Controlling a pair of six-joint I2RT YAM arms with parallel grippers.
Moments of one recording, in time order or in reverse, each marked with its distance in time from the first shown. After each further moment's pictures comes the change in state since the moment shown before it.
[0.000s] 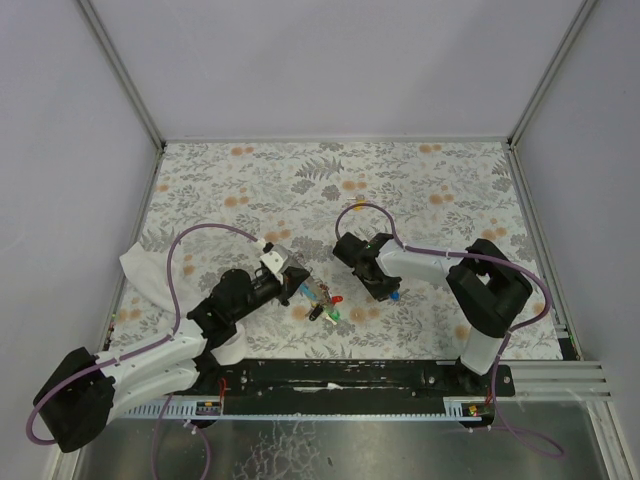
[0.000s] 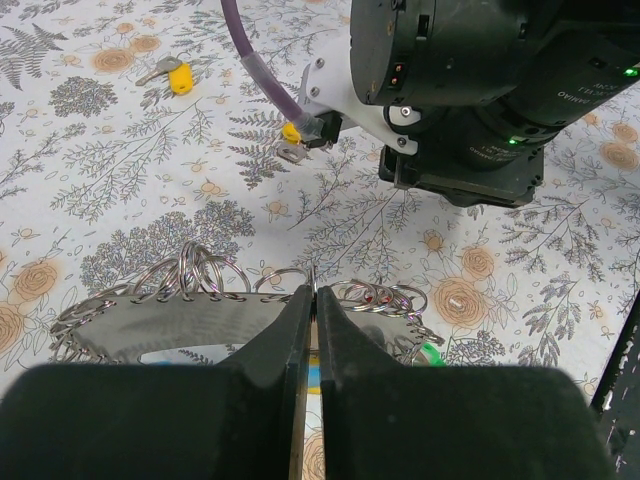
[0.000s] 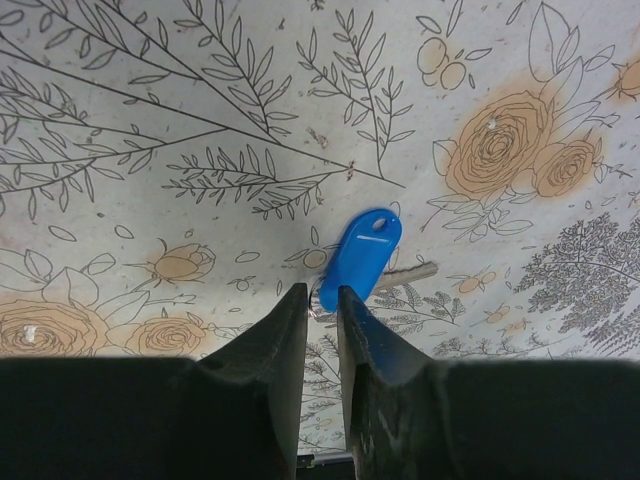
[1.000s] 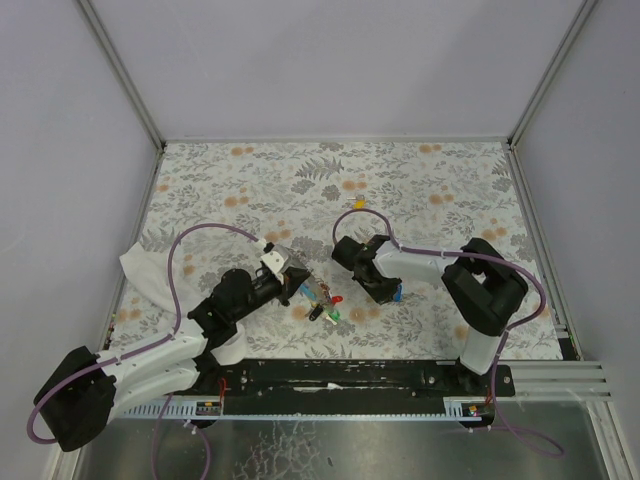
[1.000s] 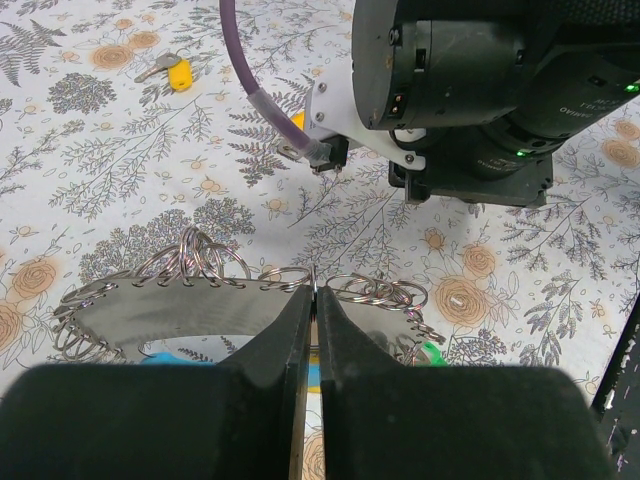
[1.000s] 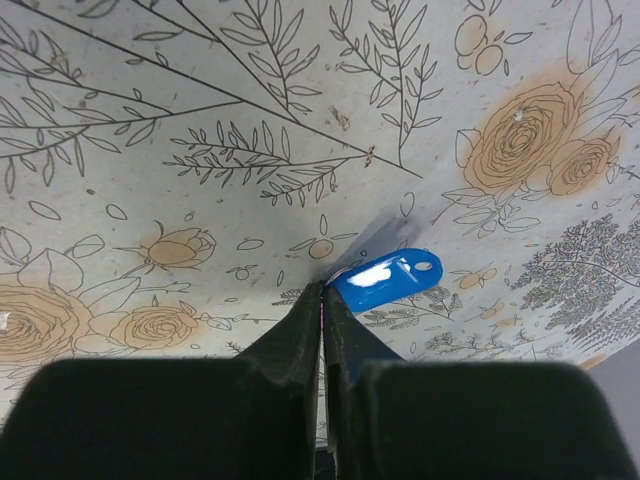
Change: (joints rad) left arm 0.000 0.009 0.000 0.002 0.000 0.000; right arm 0.013 0.025 0.002 -0.032 -0.008 -0.048
